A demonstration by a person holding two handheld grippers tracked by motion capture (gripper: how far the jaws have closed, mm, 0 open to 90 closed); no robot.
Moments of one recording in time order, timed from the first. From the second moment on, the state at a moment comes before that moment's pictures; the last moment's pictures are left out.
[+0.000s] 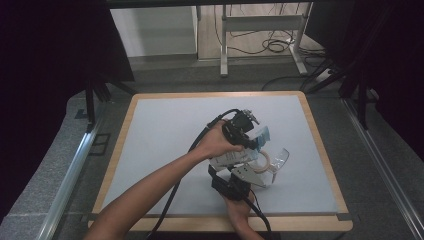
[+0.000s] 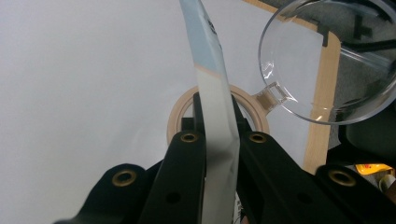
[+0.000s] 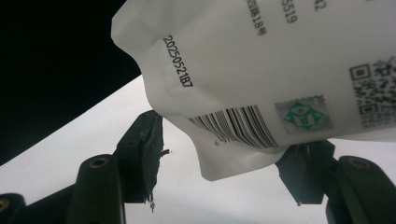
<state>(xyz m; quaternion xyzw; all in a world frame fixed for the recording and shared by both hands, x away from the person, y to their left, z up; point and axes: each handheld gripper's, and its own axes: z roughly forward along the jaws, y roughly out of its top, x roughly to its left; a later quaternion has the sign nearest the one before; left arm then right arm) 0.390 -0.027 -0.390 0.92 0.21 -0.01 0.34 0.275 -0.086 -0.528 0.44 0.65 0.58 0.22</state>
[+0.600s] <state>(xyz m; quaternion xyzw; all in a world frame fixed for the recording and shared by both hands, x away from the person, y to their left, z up) 0.388 -0.033 -0.388 0.92 0.21 0.00 0.33 0.277 -0.087 -0.527 0.44 0.64 0.59 0.21</state>
